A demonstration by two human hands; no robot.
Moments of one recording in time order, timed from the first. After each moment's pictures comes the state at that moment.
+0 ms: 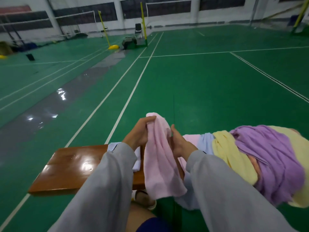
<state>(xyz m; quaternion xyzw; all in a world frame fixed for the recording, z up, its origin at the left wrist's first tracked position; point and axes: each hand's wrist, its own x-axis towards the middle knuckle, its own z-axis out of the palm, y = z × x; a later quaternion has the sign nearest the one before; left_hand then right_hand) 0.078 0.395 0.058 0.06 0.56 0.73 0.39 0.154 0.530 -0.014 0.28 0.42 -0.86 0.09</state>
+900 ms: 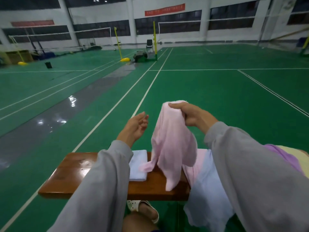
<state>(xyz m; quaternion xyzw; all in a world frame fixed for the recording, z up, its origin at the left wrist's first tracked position) 0.032 0.356 0.107 -0.02 0.51 0.82 0.25 0.120 0.568 0.163 0.13 0.62 -0.77 0.07</state>
